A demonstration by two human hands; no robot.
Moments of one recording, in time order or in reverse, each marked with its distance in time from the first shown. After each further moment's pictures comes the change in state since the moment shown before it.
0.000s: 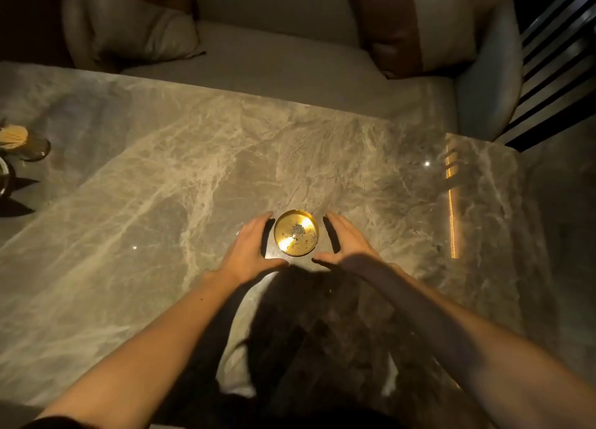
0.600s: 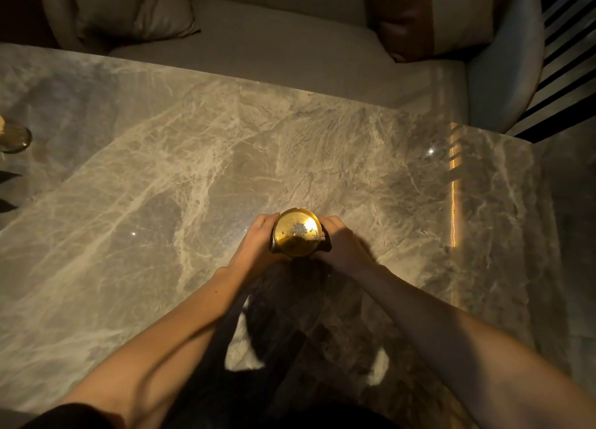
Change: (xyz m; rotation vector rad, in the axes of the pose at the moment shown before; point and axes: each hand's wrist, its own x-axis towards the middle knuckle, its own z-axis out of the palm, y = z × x) left_hand 0.038 -0.018 0.028 -0.016 -0.063 -0.105; right_hand 0.023 0.002 0.024 0.091 0.050 -0.047
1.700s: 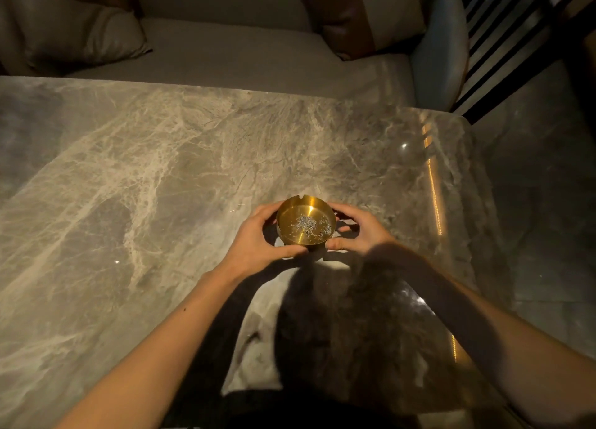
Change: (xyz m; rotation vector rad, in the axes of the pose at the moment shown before) left_hand -0.048 0.120 0.035 -0.379 -0.006 0.251; right_hand -0.113 0.035 -0.118 0.486 -0.020 0.040
